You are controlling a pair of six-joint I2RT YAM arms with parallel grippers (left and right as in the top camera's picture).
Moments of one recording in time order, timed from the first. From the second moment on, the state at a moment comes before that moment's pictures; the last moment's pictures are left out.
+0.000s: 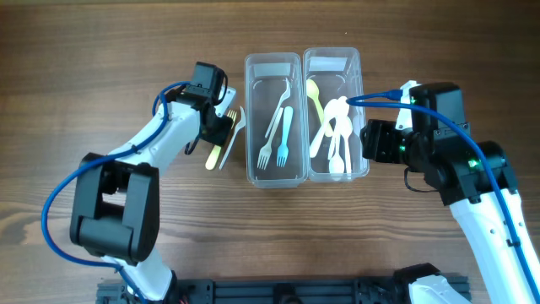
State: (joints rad) left arm -0.27 1.86 1.19 -0.64 -0.06 0.14; right arm 0.22 1.16 1.17 -1.02 -0.04 0.29
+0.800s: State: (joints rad) left arm -0.27 1.94 1.21 -0.68 -0.06 0.15; right arm 0.22 1.16 1.17 -1.03 -0.04 0.29
